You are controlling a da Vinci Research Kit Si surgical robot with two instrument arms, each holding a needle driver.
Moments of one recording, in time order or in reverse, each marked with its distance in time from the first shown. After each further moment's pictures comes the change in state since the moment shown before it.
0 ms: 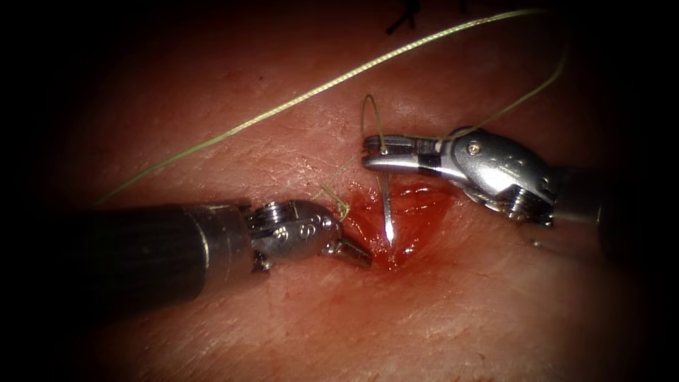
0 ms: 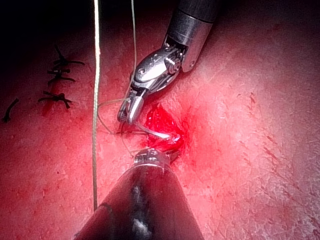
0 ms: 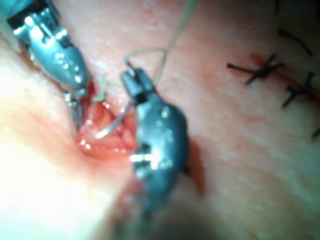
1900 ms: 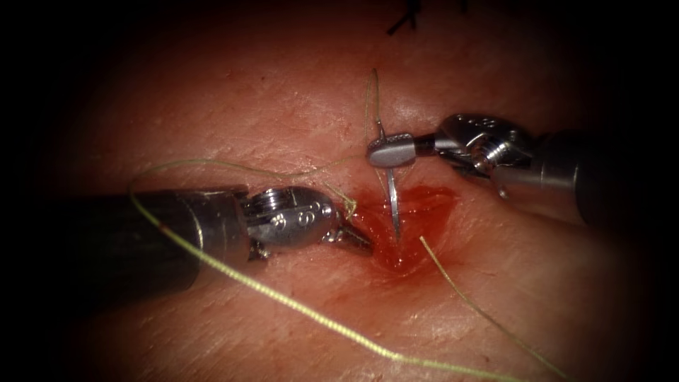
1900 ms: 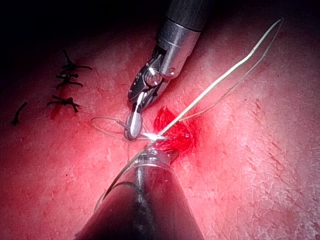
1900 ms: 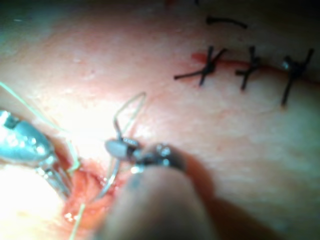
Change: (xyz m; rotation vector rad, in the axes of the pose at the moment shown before) right arm -0.004 0.003 -0.001 0.054 -0.004 0.809; left arm 0.002 -0.001 -0.001 0.027 0.052 -0.023
